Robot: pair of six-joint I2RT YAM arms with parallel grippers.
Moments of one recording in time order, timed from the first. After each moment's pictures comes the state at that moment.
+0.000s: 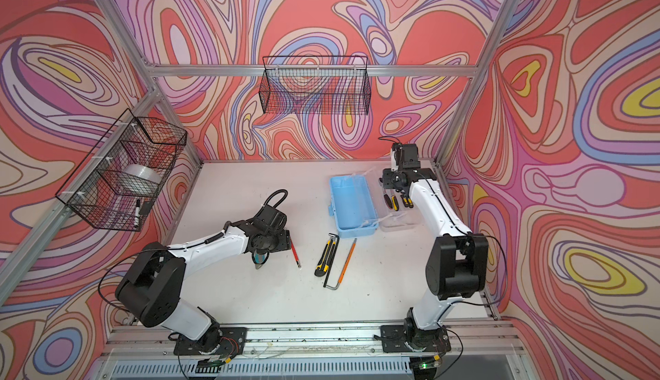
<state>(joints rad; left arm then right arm) -0.56 1.57 0.90 -0.47 -0.06 -0.70 0.06 1.66 1.49 -0.61 0.05 0.02</state>
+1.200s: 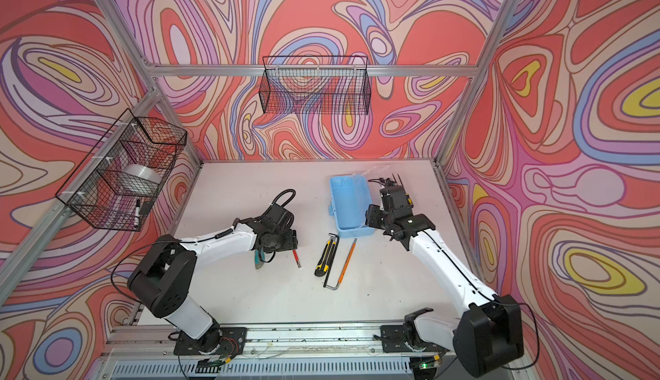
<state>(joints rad) -0.60 1.65 0.95 -0.46 -0.04 -0.70 0.31 1.22 0.96 -0.55 0.03 0.49</state>
